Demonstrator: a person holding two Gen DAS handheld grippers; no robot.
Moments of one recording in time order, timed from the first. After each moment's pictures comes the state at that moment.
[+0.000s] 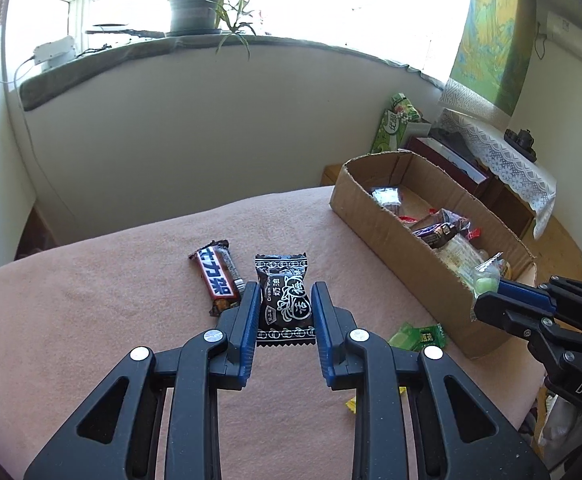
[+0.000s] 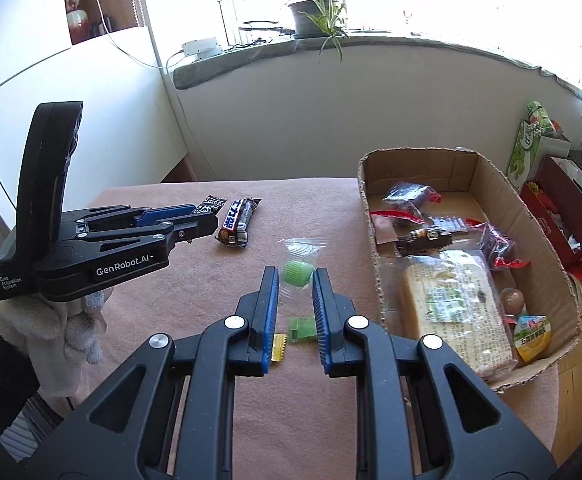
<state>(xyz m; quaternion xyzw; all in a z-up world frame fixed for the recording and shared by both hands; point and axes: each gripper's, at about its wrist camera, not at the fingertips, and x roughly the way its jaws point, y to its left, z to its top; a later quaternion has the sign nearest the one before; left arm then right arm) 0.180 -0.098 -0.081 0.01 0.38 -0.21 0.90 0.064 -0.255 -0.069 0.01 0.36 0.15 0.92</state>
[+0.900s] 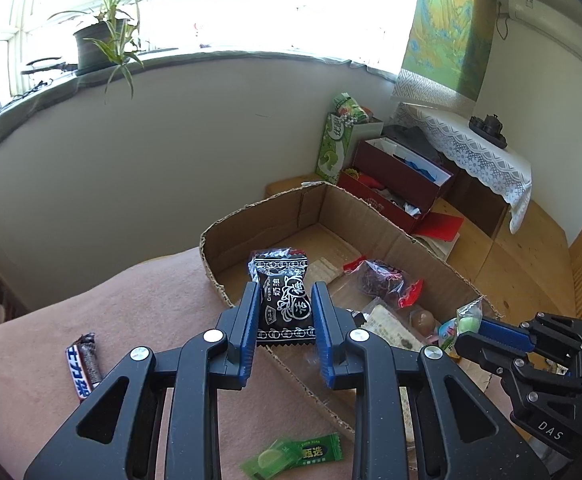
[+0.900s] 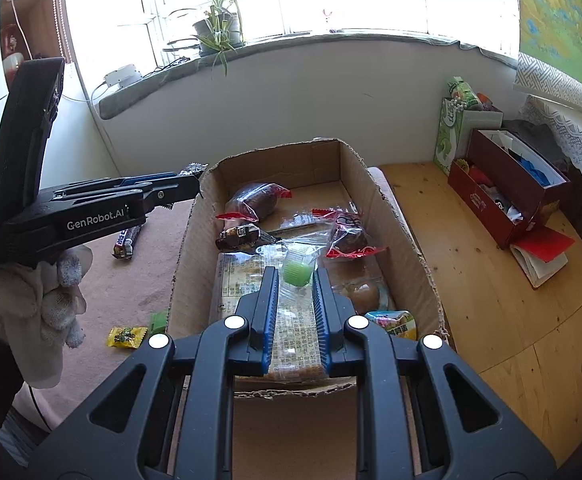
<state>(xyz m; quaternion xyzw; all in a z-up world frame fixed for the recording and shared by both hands) 0.214 -0.231 -0.065 0.04 0.36 -0.27 0.89 0.067 -0.379 -0.069 0.04 0.36 0.05 0.93</state>
